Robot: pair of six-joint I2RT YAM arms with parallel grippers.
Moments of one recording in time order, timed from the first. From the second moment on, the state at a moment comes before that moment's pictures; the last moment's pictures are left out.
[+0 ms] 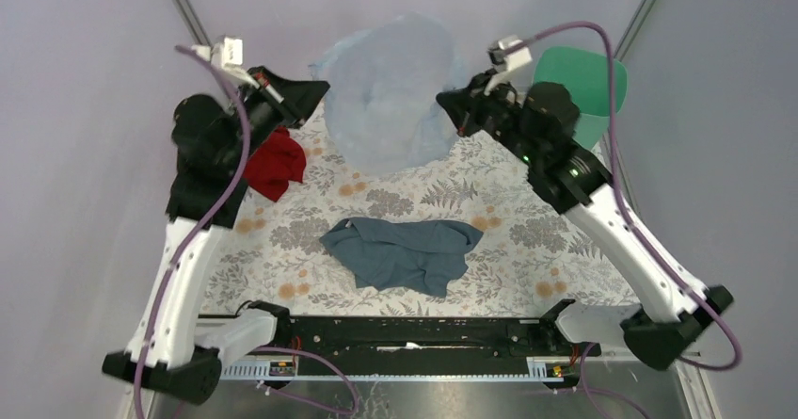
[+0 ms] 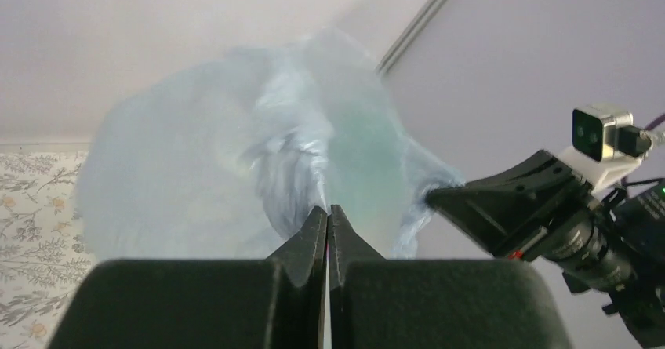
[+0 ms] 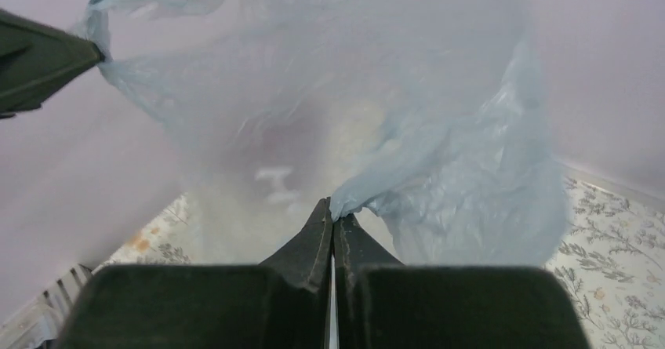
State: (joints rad) left arm -0.24 1.11 1.42 -0.22 0.35 -0.65; right arm 0.63 1.31 1.49 -0.24 -0.08 0.21
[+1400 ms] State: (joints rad) left arm -0.49 1.16 1.12 -0.16 0.53 -0.80; right arm 0.63 1.24 1.02 0.04 -0.36 0.68
